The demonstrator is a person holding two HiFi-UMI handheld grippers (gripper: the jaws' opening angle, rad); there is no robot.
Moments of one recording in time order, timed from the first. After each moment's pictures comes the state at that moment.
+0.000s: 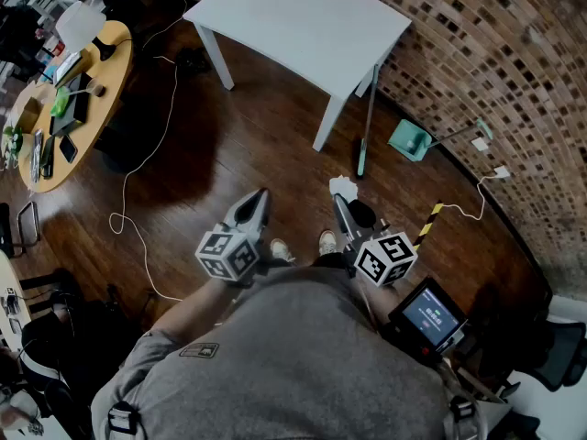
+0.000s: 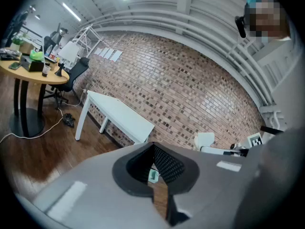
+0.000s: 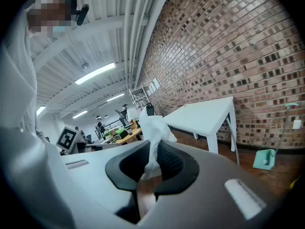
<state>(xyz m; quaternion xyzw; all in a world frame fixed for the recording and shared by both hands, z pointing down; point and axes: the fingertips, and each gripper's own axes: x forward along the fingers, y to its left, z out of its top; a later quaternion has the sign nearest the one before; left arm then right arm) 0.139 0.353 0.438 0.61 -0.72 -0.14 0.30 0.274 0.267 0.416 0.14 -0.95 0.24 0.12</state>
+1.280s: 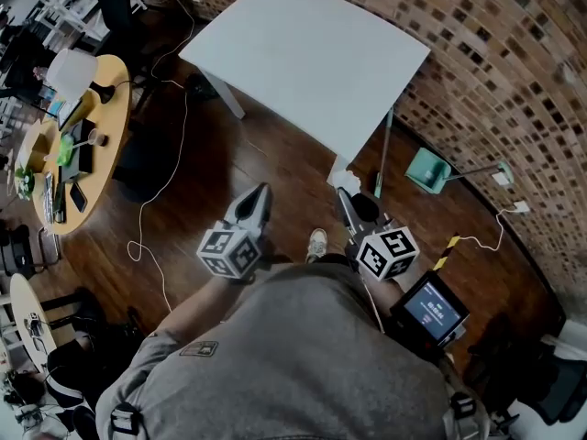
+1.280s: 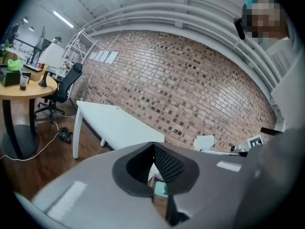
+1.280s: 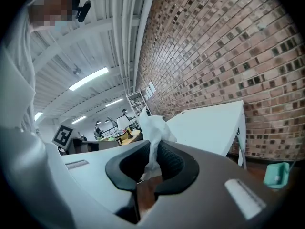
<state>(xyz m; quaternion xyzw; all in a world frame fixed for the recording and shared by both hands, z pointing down) 0.012 0.175 0.424 0.59 -0.75 -0.11 0.26 0.149 0.081 0.421 0.12 -0.96 0.24 0.09</state>
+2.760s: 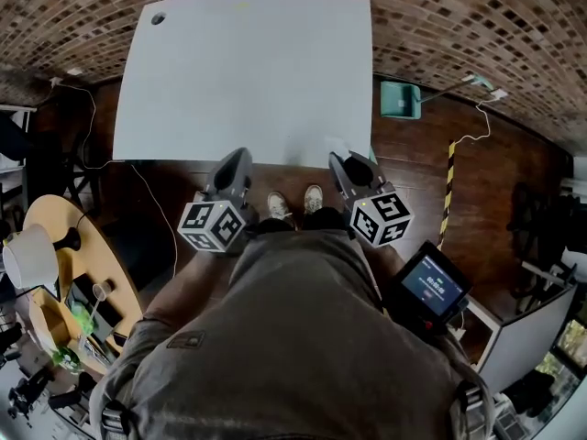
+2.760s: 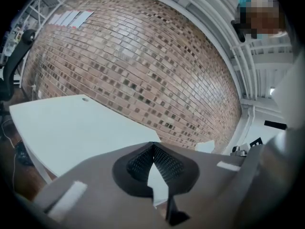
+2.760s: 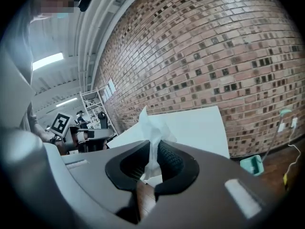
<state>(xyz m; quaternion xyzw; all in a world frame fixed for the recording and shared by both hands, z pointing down) -0.174 -0.047 0.449 0.75 -0.58 -0.04 0.31 0.010 -0.059 0.457 0.38 -0.88 0.26 0.12</state>
